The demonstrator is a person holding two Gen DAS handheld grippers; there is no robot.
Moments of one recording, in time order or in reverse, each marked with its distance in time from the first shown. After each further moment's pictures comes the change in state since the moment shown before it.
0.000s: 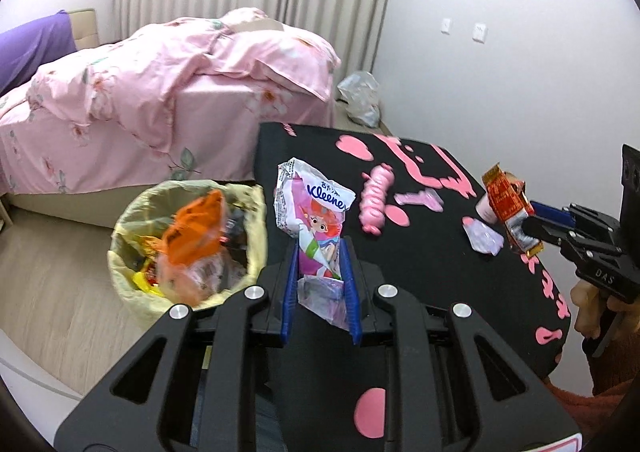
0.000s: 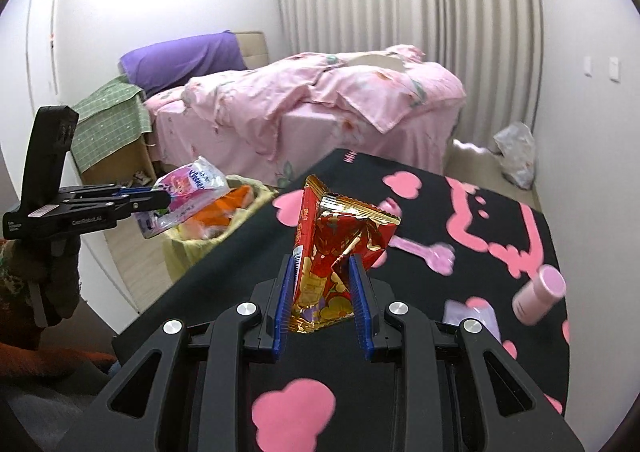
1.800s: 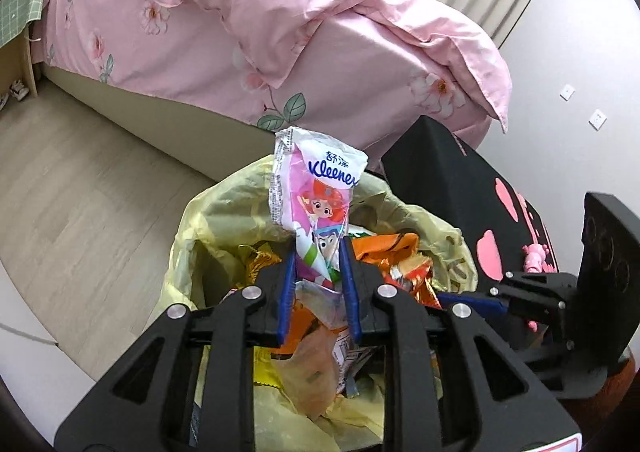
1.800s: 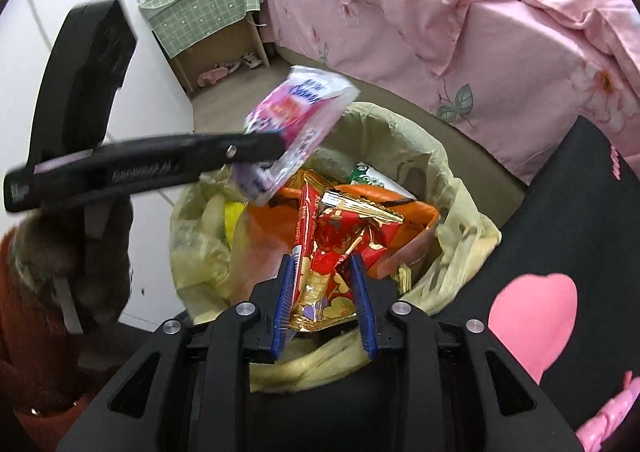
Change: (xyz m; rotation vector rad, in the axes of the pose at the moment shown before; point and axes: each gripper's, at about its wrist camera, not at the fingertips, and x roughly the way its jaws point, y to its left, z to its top) left arm 0.131 0.202 0.009 -0.415 0.111 0.107; right arm 0.312 0.131 0.070 -0.248 0.434 0.447
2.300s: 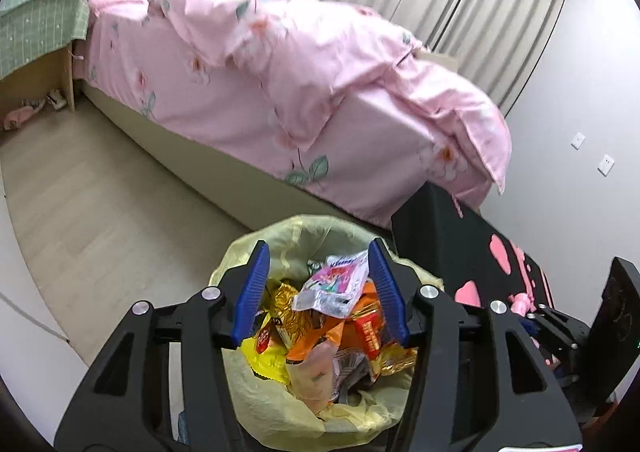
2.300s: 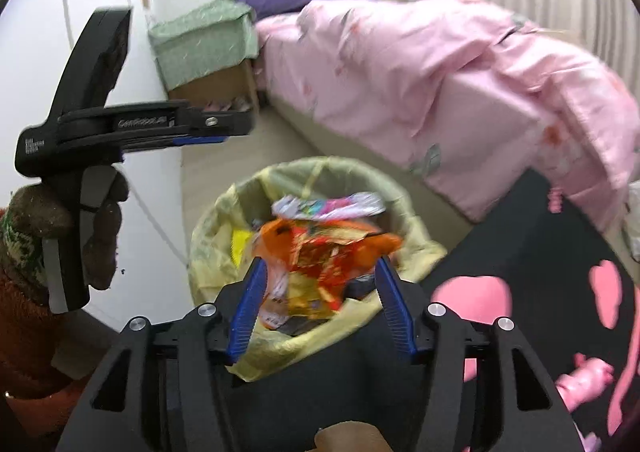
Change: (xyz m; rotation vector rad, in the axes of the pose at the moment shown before) left arm -0.072 -0.011 0.009 -0.067 -0.199 0.089; right arm -0.070 0.015 -0.025 -0.040 -0.227 -0.106
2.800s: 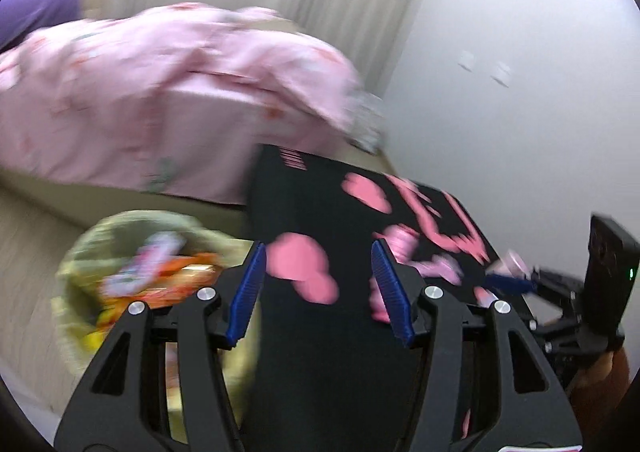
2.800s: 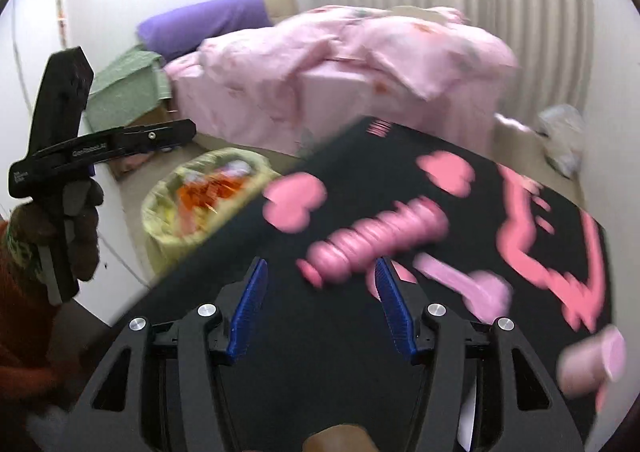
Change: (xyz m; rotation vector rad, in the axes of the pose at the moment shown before) left arm -0.004 -0.171 -0.057 0.371 0.078 -0.355; right arm -0.162 -0.072 -0.108 0.254 -0.054 -0.267
